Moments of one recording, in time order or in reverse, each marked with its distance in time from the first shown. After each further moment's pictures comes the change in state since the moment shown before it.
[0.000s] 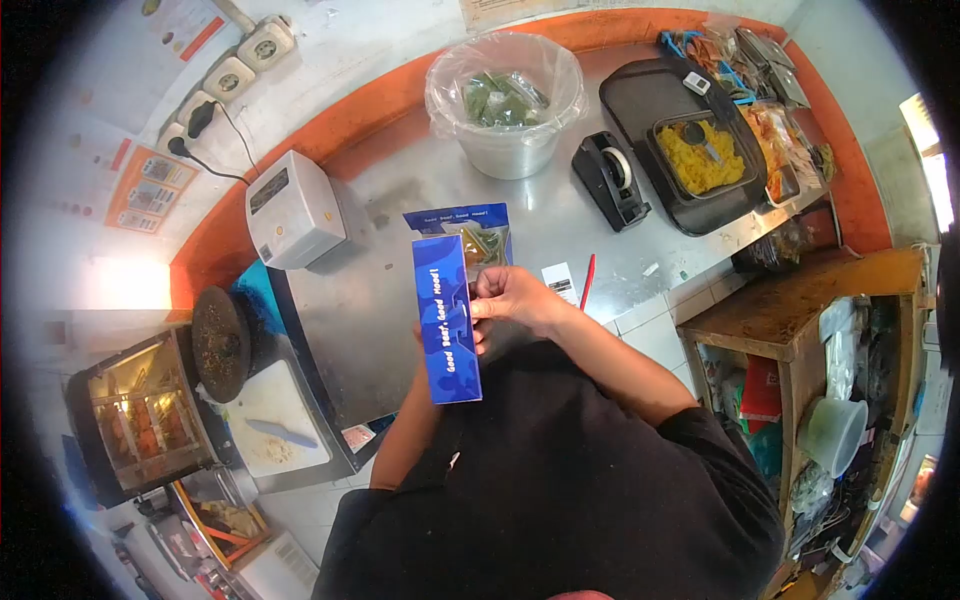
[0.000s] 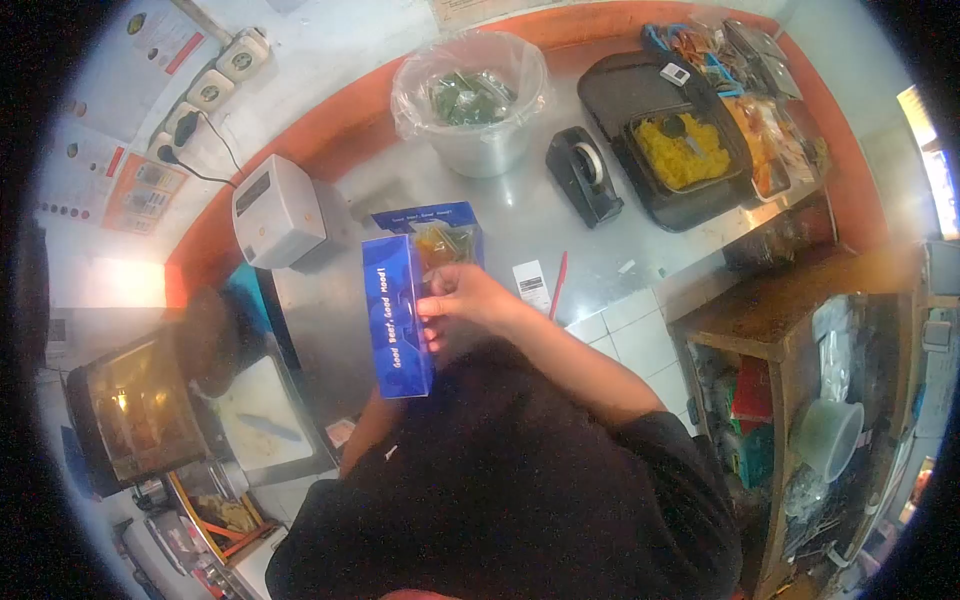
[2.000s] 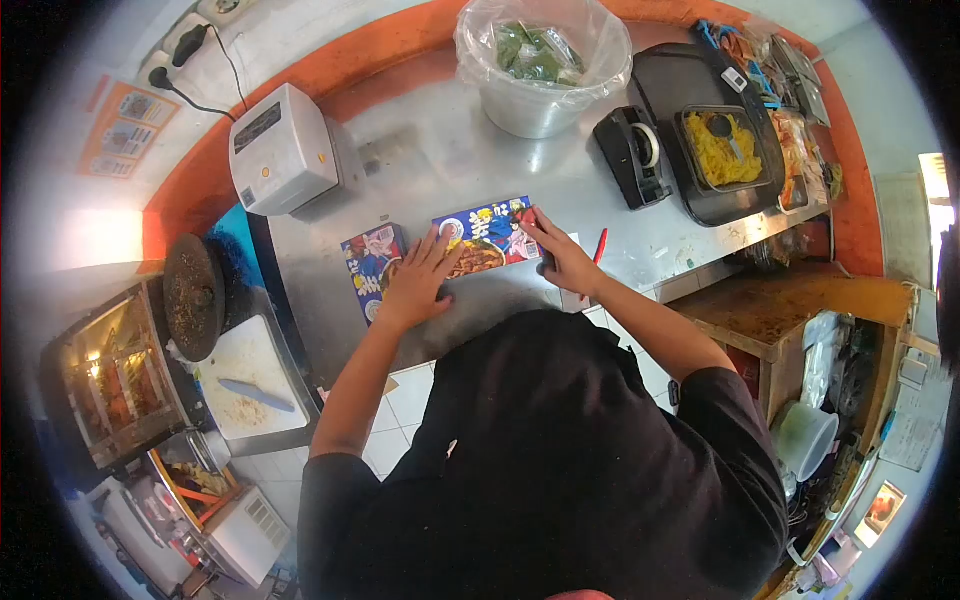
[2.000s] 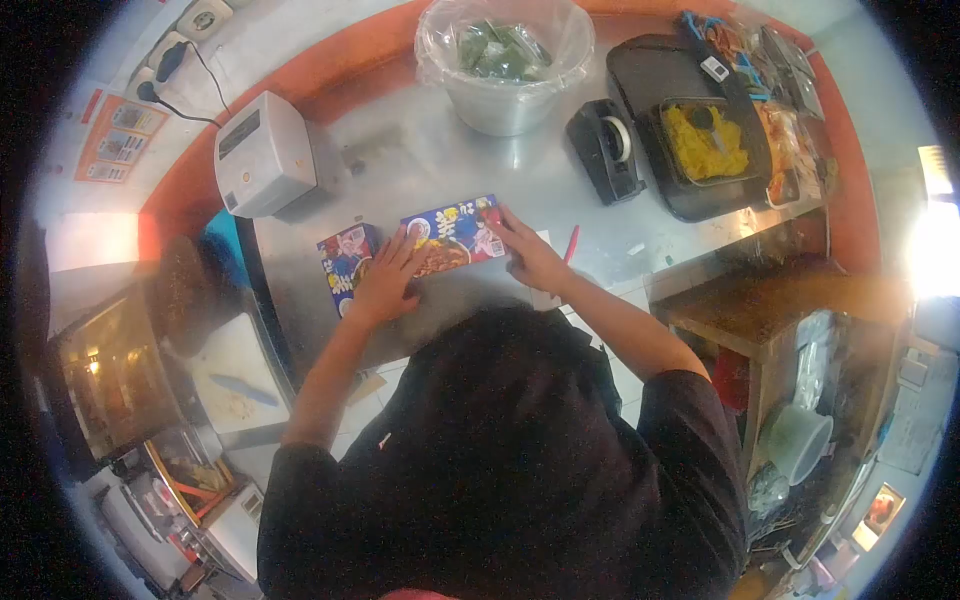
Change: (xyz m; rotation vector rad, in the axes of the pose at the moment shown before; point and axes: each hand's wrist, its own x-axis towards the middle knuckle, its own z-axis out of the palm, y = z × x) left_hand -0.004 0.070 -0.015 2.682 -0.063 0.000; right_hand 0.003 0.080 -0.123 -1.101 0.141 -0.398
